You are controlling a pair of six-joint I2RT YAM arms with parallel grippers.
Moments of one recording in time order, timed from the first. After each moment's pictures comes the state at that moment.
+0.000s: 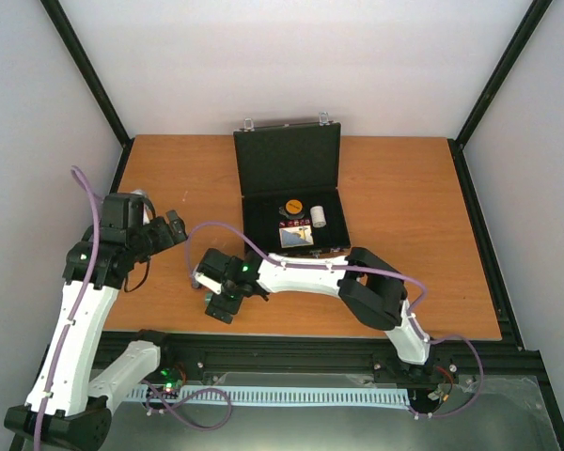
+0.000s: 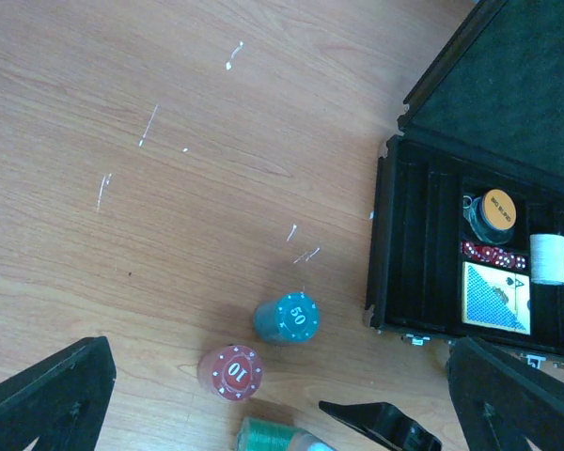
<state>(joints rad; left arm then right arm) -0.16 0.87 1.12 -1.08 -0.05 -0.56 1.24 2.08 1.57 -0.59 -0.05 -0.05</state>
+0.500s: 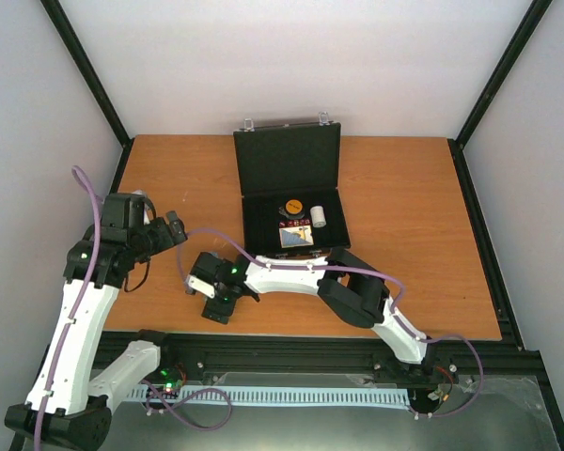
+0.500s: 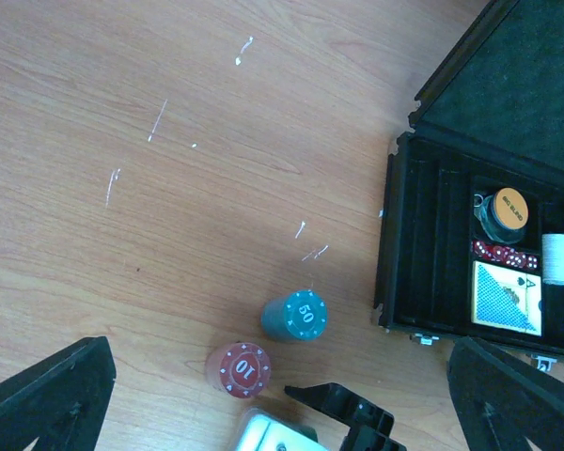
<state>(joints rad) -0.16 0.87 1.12 -1.09 -0.06 -0.56 1.24 2.22 1.67 -0.59 -0.07 -0.13</state>
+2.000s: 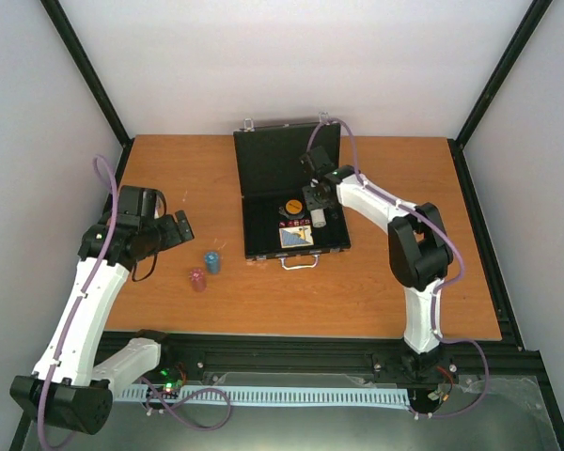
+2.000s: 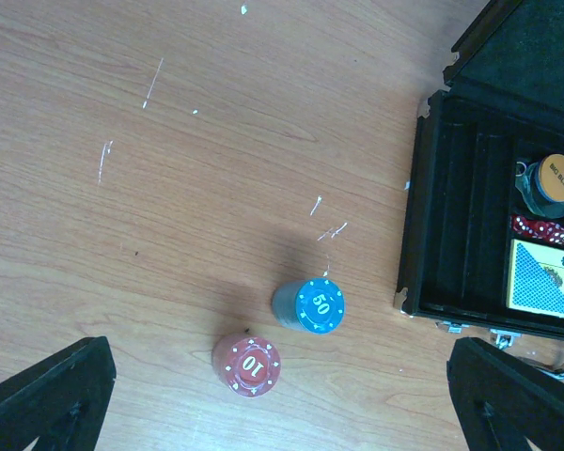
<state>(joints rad) -0.16 0.98 1.11 -1.08 -0.06 -0.54 0.56 2.00 1.60 -0.67 0.20 0.18</state>
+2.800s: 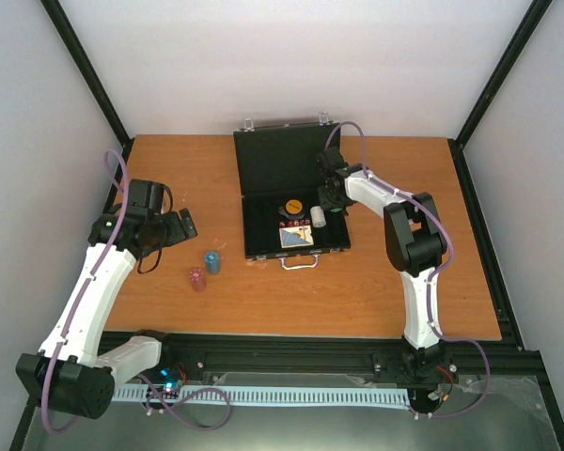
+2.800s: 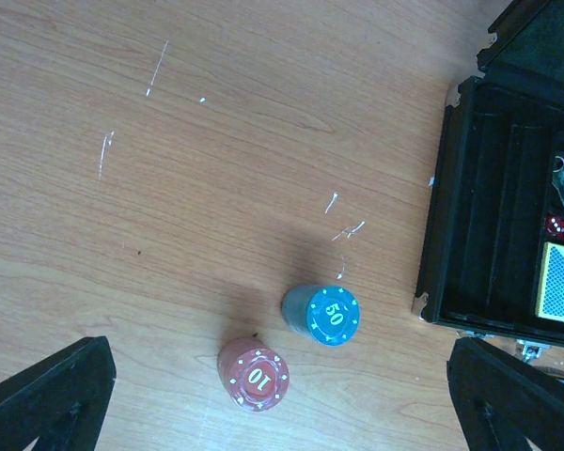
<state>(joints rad) -0.16 1.06 1.11 -1.06 -0.07 -0.55 0.41 2.15 1.64 -0.65 0.17 0.17</state>
